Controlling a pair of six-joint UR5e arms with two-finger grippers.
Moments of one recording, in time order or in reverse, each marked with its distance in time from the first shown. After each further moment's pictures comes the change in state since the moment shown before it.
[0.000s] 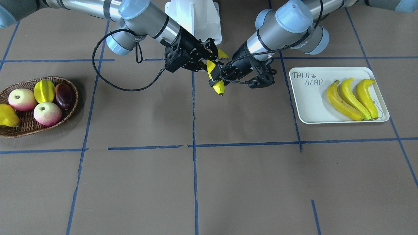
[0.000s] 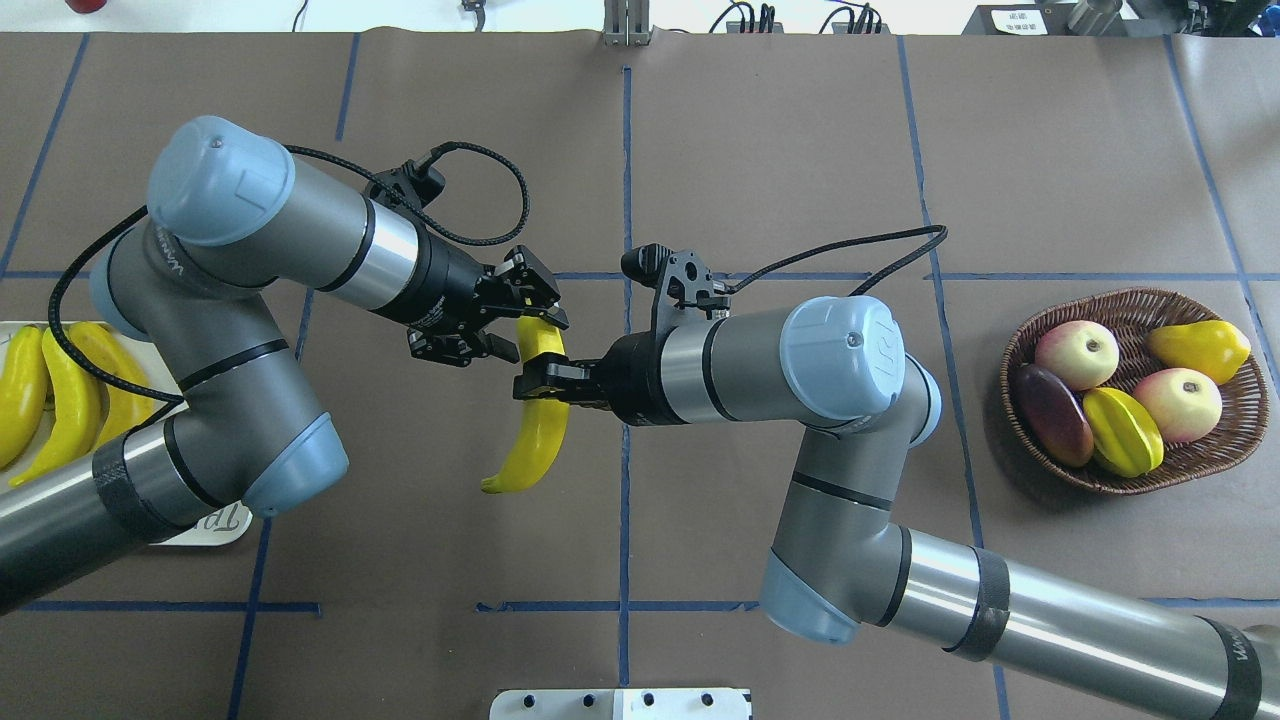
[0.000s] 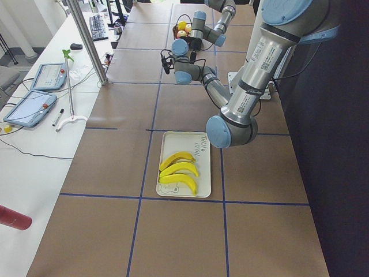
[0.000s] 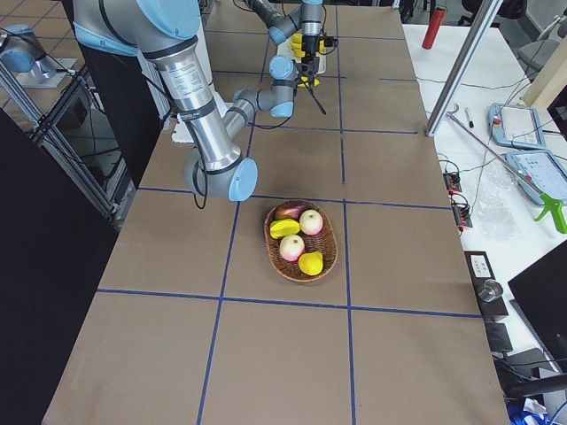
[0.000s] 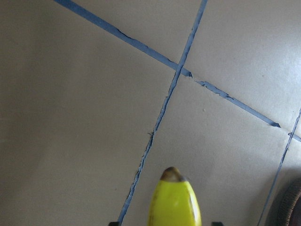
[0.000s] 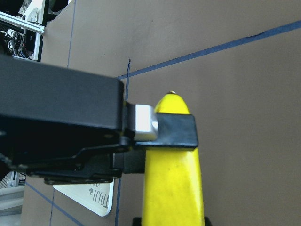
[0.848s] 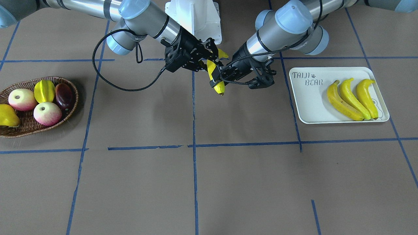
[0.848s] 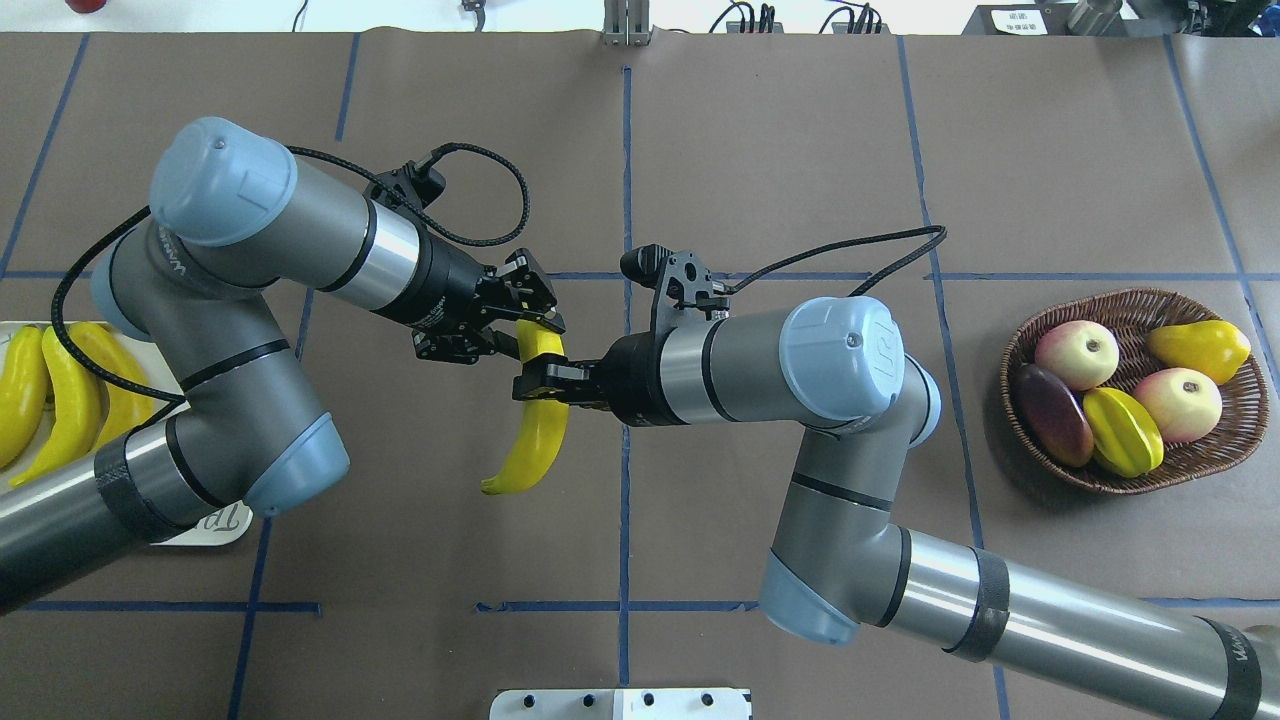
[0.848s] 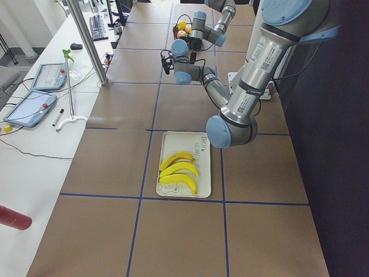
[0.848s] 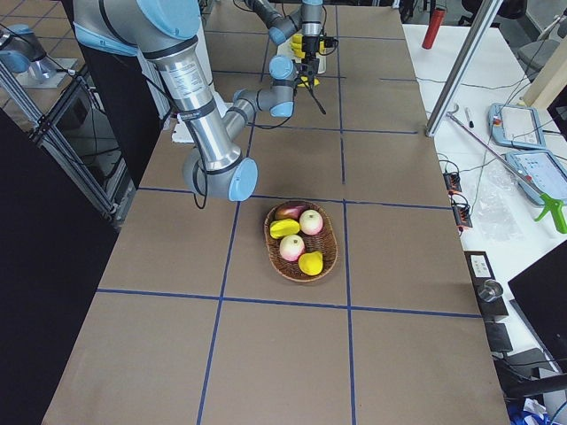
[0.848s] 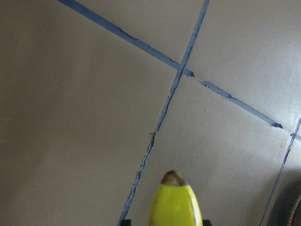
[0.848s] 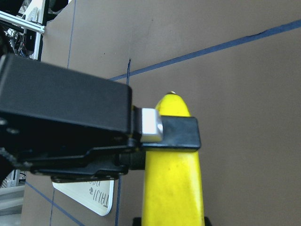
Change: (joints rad) left arm 0.000 -0.001 0.003 0.000 0.000 0.000; right arm -0.001 0.000 0.000 0.000 0.000 0.000
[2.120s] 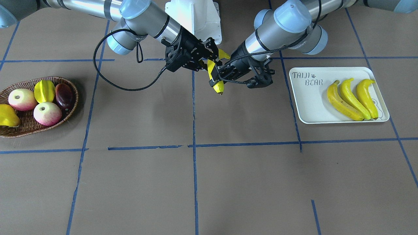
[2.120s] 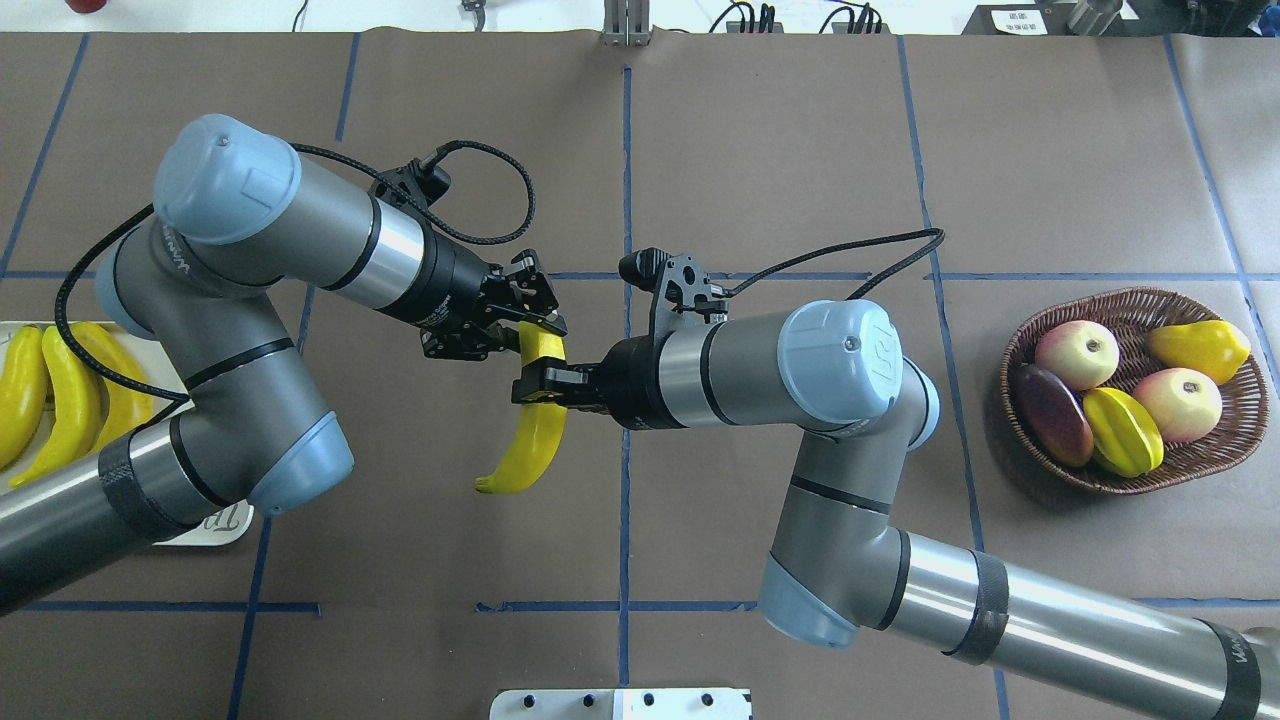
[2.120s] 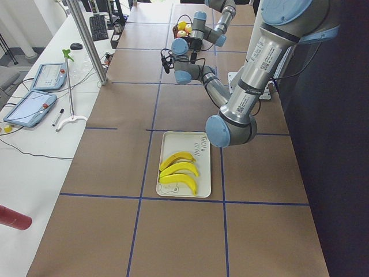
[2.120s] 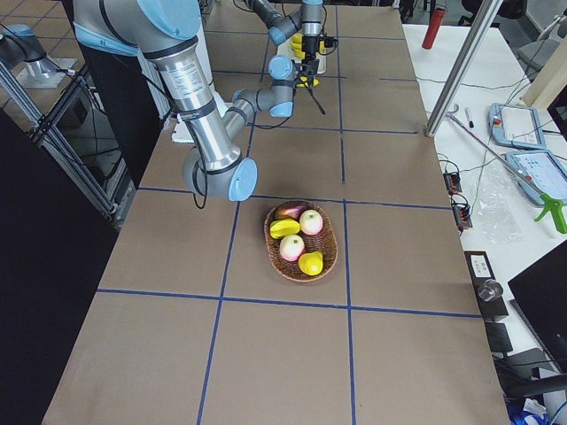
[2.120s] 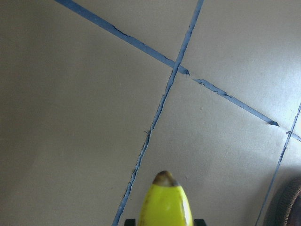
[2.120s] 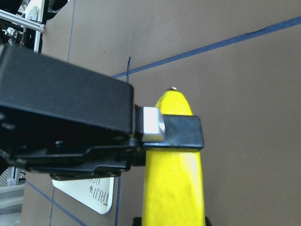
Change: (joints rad) left arm 0.001 -0.009 0.000 0.000 0.000 0.001; right arm -0.004 0.000 0.000 0.000 0.000 0.000
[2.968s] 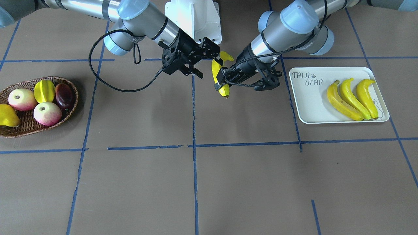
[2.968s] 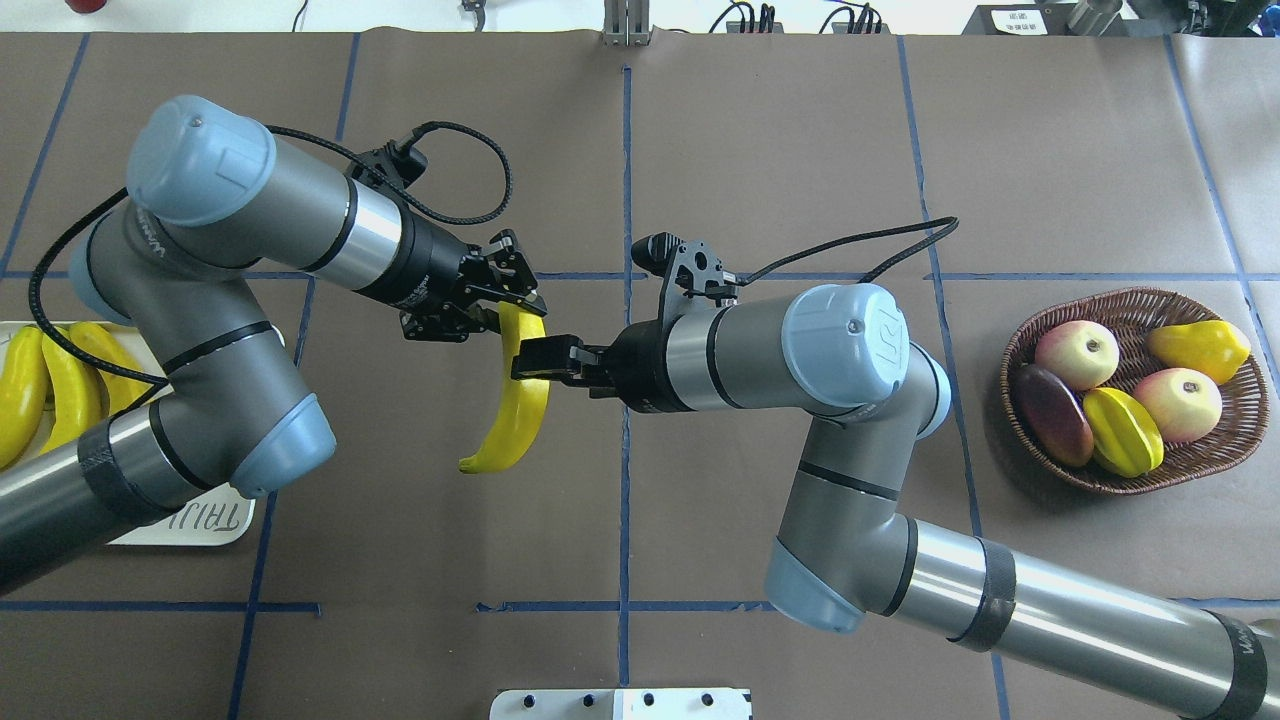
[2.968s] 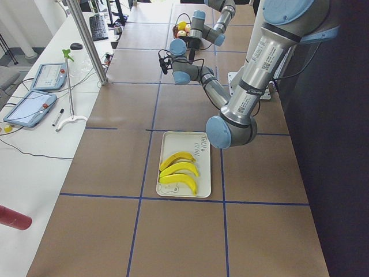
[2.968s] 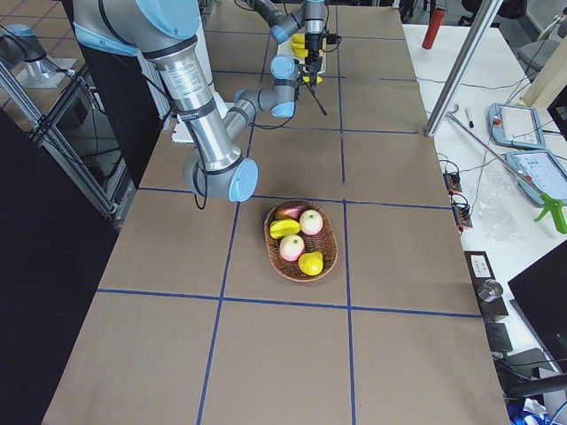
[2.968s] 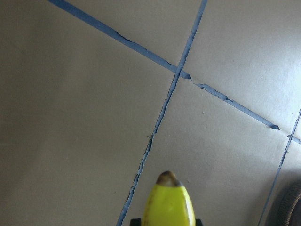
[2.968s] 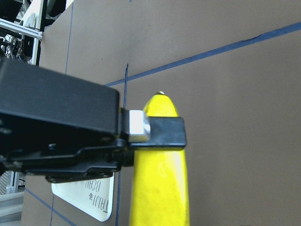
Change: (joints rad) left arm -0.045 0.026 -0.003 0.010 0.001 0.003; right arm 0.027 -0.003 0.007 -0.075 -0.003 0.016
